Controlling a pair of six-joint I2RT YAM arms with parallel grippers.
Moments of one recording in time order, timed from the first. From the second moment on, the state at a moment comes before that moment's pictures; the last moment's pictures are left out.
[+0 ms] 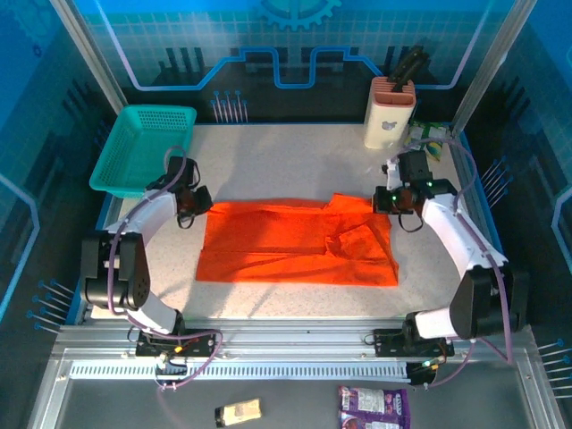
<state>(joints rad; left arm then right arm) -0.01 1.57 1.02 -0.55 0.05 -0.51 0.11 1.36 1.08 -0.76 -0.20 0.20</state>
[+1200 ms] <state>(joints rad) -0.01 1.33 0.70 -0.52 0.08 -0.62 0.10 1.10 0.68 -0.79 -0.16 0.50</state>
